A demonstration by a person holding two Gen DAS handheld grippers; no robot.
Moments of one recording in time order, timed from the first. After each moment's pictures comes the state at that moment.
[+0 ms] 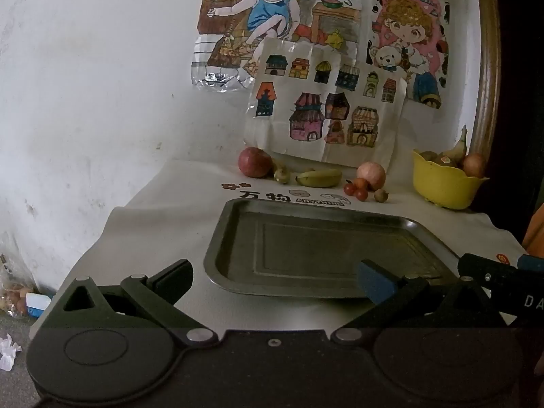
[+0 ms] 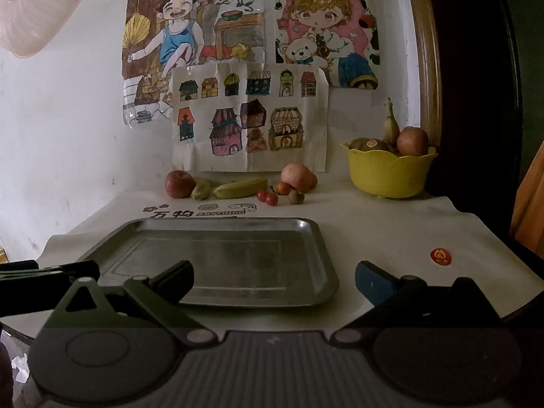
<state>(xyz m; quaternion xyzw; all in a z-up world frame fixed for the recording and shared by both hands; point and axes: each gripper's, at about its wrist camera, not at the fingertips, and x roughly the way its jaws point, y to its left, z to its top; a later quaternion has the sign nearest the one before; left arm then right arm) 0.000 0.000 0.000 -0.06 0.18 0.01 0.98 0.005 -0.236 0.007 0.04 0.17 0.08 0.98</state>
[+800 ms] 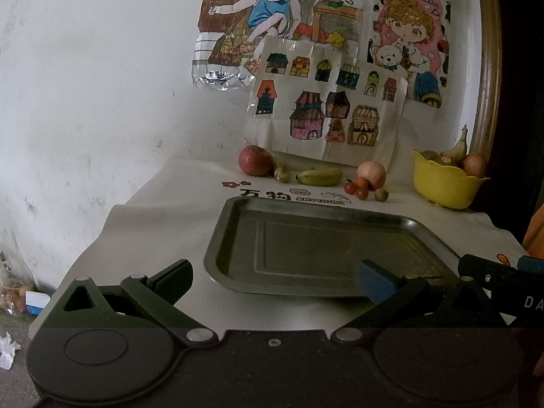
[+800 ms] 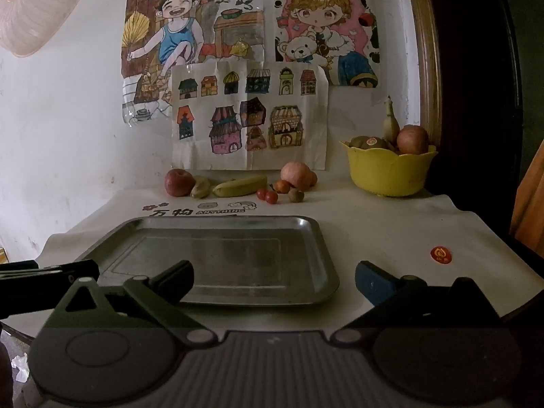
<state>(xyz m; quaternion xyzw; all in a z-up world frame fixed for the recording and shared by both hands) 0.000 0.000 0.000 -0.06 0.18 0.01 0.98 0.006 -0.236 0.005 0.05 0.17 0.08 0.98</state>
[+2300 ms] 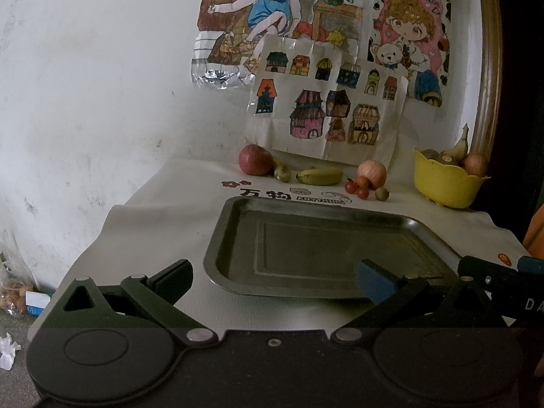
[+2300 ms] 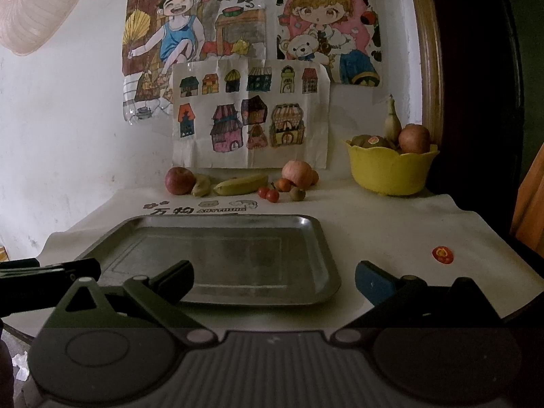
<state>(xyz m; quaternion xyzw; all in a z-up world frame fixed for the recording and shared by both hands) 0.000 0.000 0.000 -0.06 0.19 0.01 0.98 0.006 -0.232 0.004 0.04 0.18 0.08 0.98</state>
